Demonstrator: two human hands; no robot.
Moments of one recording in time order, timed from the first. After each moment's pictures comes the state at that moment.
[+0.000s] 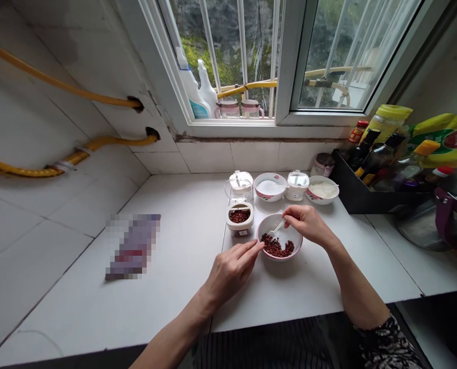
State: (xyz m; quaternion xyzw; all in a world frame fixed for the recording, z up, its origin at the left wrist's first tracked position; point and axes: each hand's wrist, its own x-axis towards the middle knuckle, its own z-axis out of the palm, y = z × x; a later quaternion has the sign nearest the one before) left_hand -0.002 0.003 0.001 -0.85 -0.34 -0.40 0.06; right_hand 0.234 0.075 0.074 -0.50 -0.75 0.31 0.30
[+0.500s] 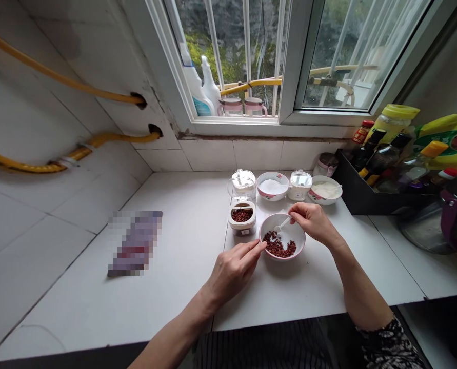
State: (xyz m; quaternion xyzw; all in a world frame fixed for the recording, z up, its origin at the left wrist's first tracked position) left_hand -0.001 0.002 0.003 -0.85 -0.34 -0.40 0.05; right_hand 0.240 0.077 0.072 -0.54 -0.74 0.27 0.30
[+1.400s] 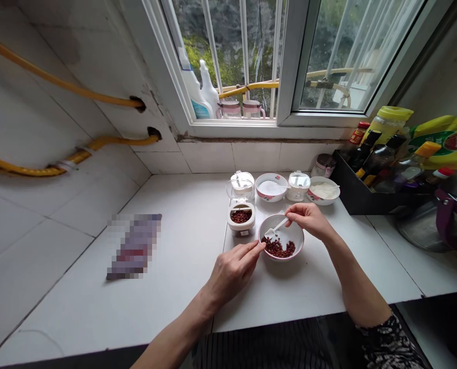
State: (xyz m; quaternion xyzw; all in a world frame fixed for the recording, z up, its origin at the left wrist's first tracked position) left_hand -0.001 0.002 0.004 -0.85 -0.34 -0.40 0.06; right_hand 0.239 0.086 0.067 -0.49 -0.64 0.48 0.35
